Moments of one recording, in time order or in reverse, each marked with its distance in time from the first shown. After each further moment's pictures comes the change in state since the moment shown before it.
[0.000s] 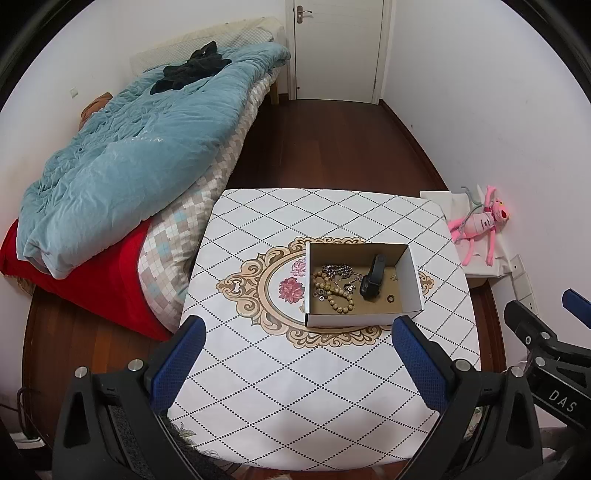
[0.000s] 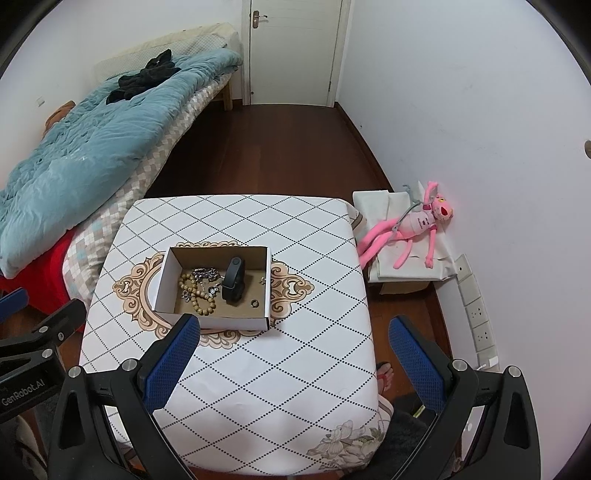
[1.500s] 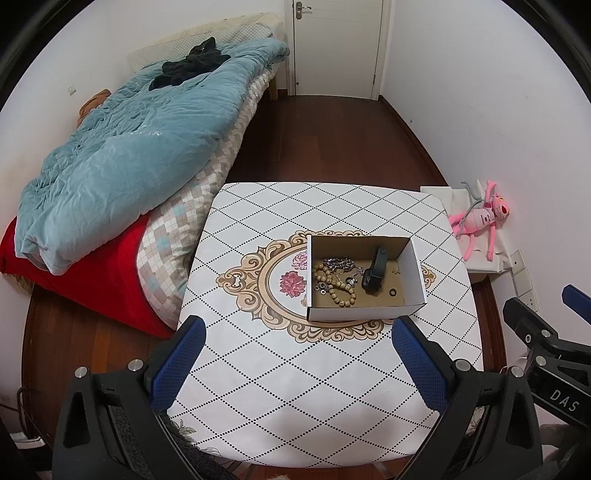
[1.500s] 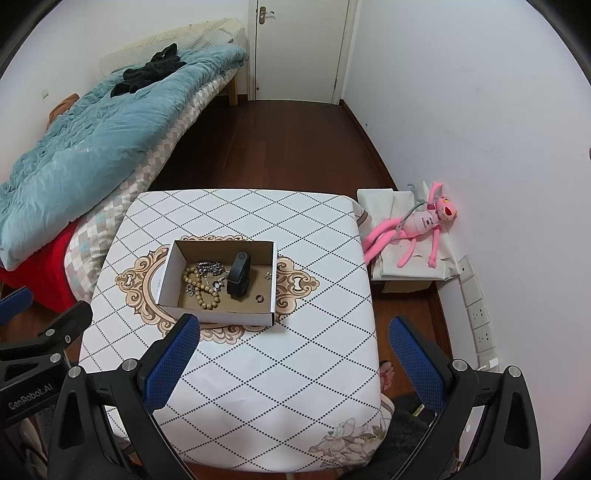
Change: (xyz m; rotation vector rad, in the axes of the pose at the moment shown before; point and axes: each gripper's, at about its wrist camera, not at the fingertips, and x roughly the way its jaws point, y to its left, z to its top) left arm 0.006 0.004 -0.007 0.006 0.017 -0.004; right arm -0.001 0.003 -0.002 -0.027 0.014 0.008
